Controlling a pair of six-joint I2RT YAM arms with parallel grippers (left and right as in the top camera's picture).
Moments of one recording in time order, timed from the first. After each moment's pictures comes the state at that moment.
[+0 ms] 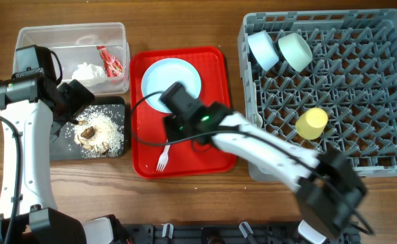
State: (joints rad) left arm 0.24 1.49 1.34 -1.17 -0.09 -0.60; right arm 0.89 1.85 1.33 -0.58 -0.05 0.55
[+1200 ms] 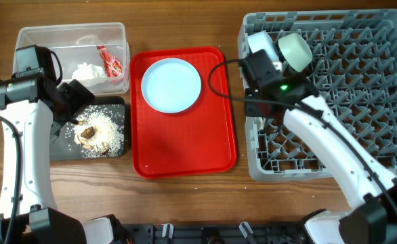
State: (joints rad) left arm 0.24 1.49 1.34 -1.17 -0.09 -0.60; right arm 0.46 1.57 1.31 -1.03 0.27 0.46
